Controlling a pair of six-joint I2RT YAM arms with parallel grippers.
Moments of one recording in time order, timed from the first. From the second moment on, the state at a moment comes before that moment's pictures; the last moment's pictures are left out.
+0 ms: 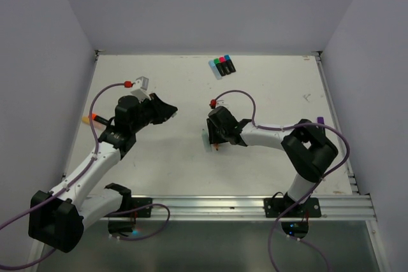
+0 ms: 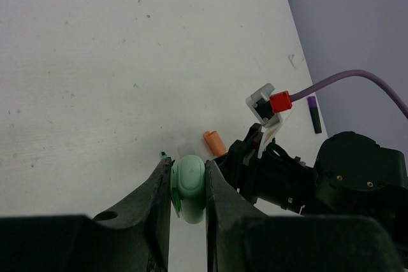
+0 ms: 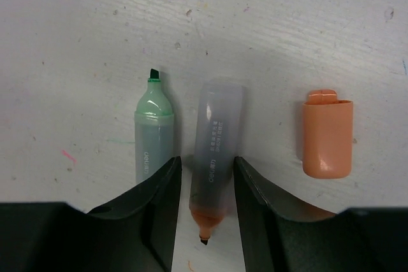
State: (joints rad) left arm -0.34 1.01 0.66 0.02 0.24 -0.66; right arm 0.80 1.73 0.94 -0.14 0.18 0.54
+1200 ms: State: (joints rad) left arm -0.75 1.79 1.17 0.06 0.24 -0.67; right arm 0.23 1.11 0.90 -0.55 0.30 0.58
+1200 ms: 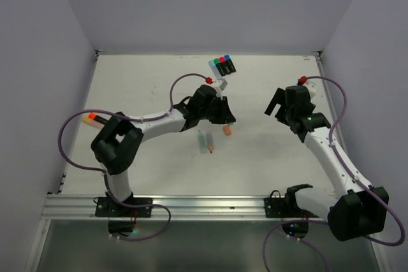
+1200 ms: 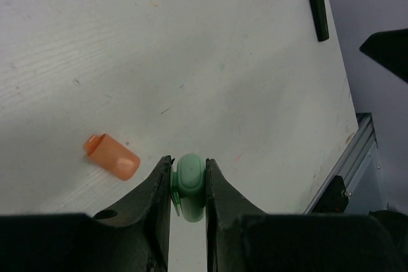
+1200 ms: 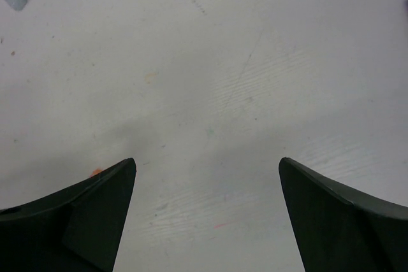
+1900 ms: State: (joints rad) left arm -0.81 2.12 1.44 -0.06 0.09 -0.59; right arm -0.04 1.17 0.89 -0.59 0.21 0.51
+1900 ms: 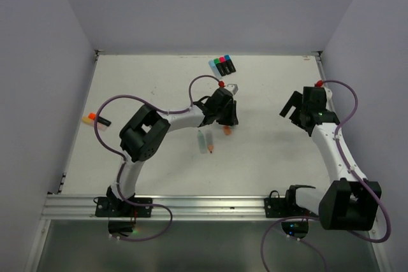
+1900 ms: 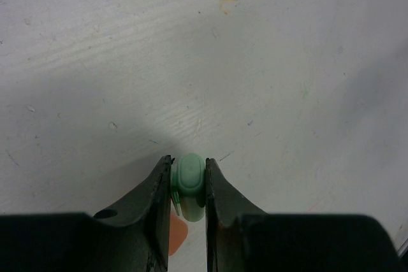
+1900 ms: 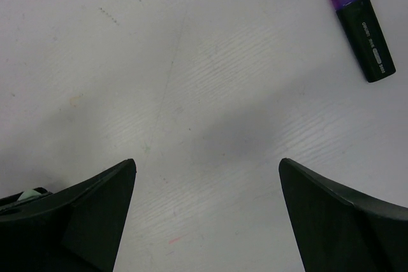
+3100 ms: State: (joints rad) left arm -0.81 2.02 1.72 -0.24 0.10 -0.47; right arm -0.33 1.52 0.99 -0.54 0.30 0.43
